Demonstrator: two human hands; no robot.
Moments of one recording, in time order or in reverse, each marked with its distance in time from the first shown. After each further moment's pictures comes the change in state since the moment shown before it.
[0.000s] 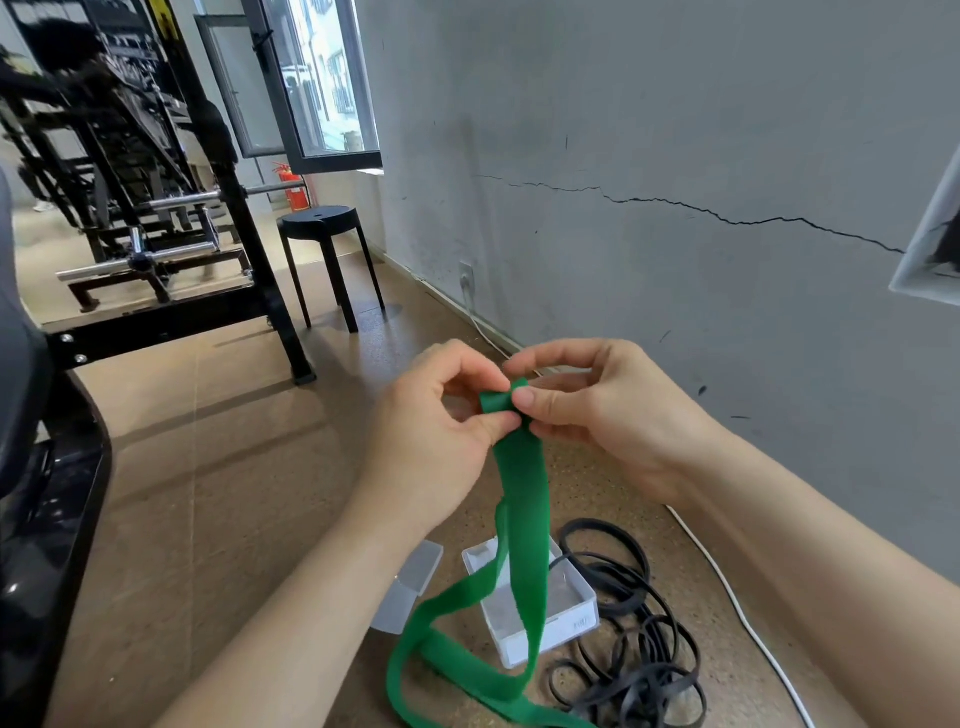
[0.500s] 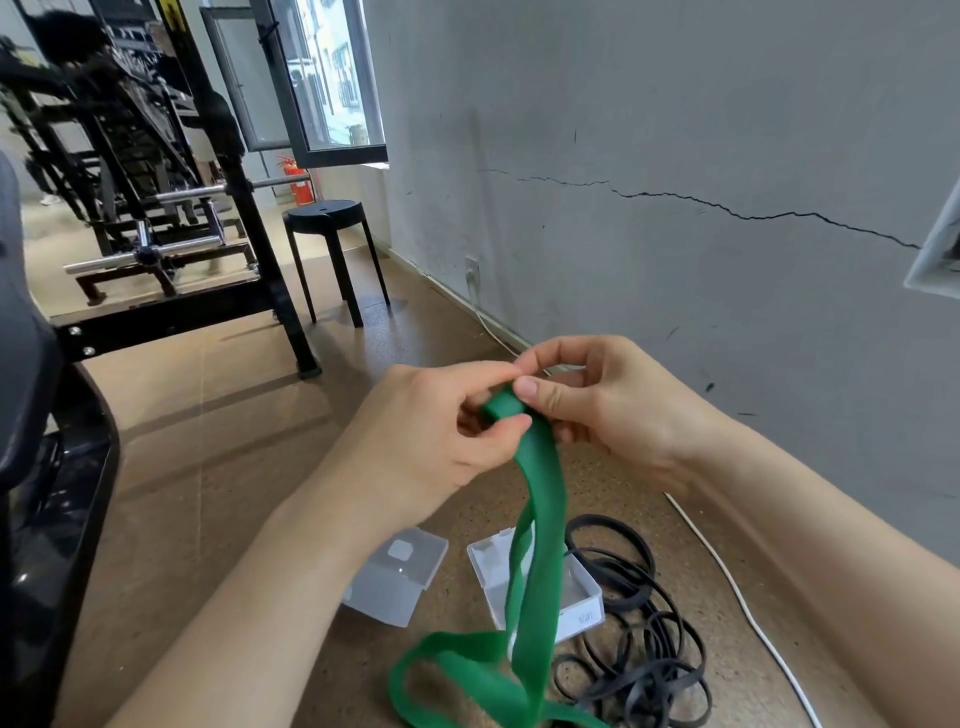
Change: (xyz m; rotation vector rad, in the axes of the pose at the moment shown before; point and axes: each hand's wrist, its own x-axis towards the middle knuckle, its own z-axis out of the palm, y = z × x) left_hand -0.001 0.011 -0.028 0.333 -0.270 0.214; right_hand 0.004 0.001 0.003 -0.122 -0.084 -0.056
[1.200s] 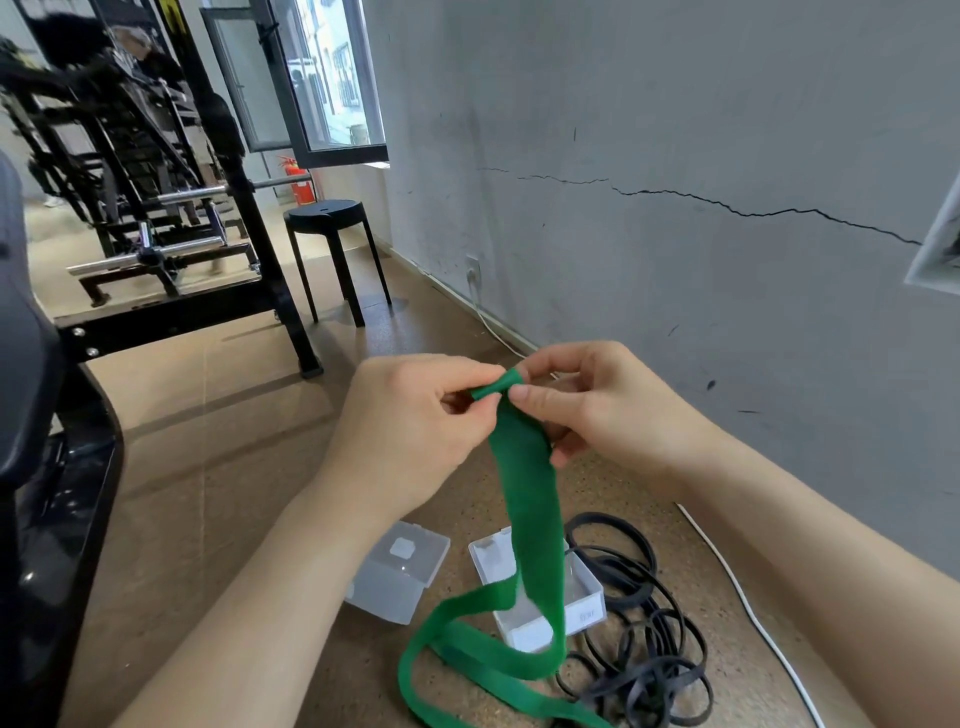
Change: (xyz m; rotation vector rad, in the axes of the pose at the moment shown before) left_hand 0.002 -0.005 0.005 0.051 0.267 0.068; right_hand -0.004 -0.001 0.002 -0.156 0.007 -0.002
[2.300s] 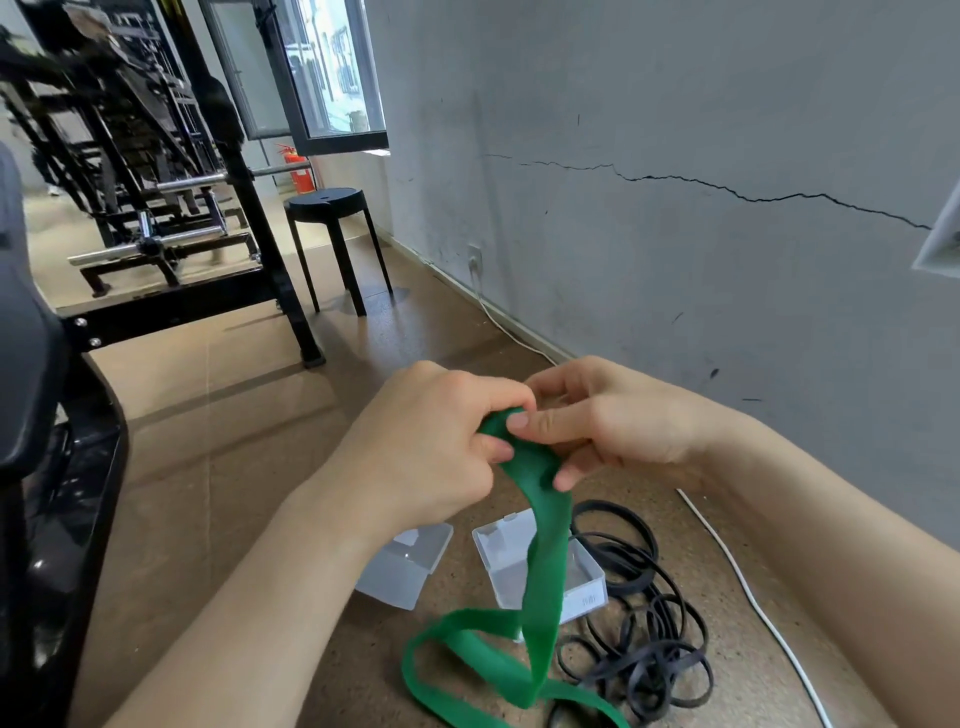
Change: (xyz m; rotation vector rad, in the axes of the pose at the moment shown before) left_hand -0.001 0.015 -0.011 0.205 -0.464 -0.045; right_hand -0.002 0.003 -0.005 0.065 -0.351 0.182
